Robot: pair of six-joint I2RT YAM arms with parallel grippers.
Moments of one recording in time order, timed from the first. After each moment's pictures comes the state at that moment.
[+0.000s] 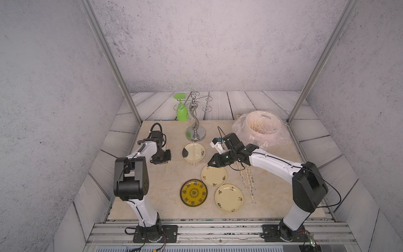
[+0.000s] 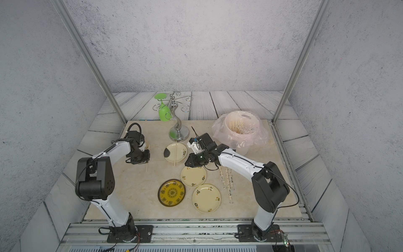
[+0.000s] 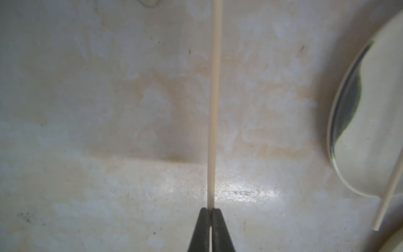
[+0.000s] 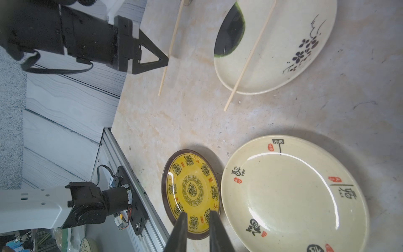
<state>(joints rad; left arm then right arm) 0.00 1.77 1.21 -0.76 0.13 -0.14 0.70 1.71 1.28 -0.45 -0.55 0.43</state>
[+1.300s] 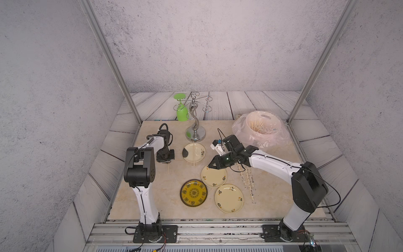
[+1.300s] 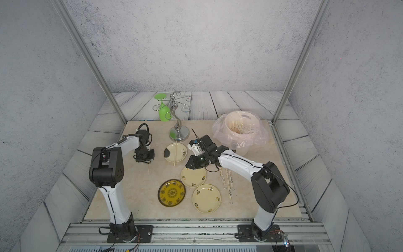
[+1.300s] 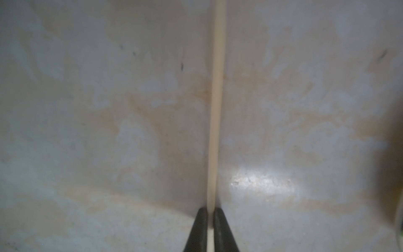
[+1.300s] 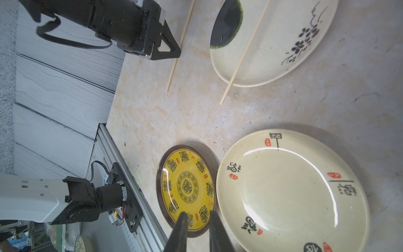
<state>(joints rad) -0.05 2.02 1.40 -0.85 -0.02 -0.16 0.70 1.71 1.25 -0.44 -0.55 0.42</state>
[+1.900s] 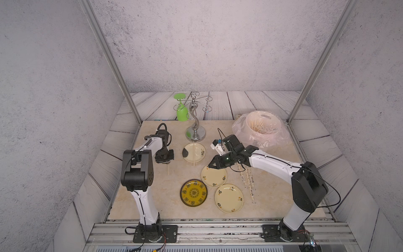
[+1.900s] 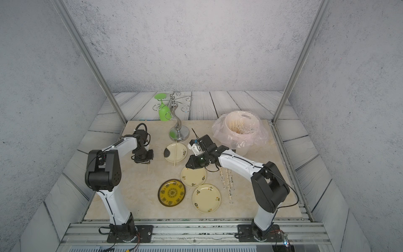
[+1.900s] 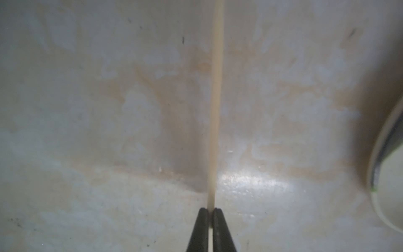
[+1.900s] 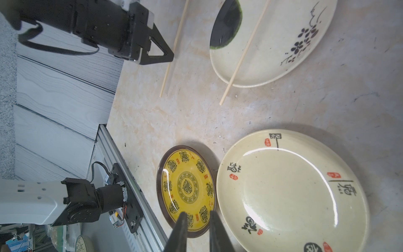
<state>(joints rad) -0.04 1.91 1.34 -0.86 0.03 -0.17 0.70 1.71 1.25 -0.44 -0.55 0.42</state>
